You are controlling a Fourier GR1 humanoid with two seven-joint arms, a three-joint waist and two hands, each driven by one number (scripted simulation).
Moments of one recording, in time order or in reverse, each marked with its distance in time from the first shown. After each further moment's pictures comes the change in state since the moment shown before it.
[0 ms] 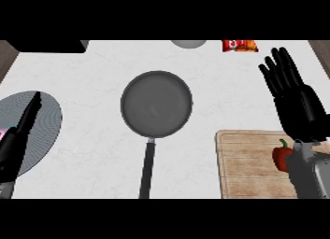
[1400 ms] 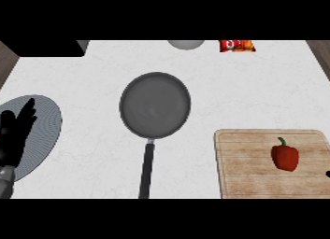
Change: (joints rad) left arm -0.084 -0.071 0.114 0.203 0.101 -0.048 0.367; right arm 0.513 -0.311 -0.296 -0.199 0.322 0.003 -0.142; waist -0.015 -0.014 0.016
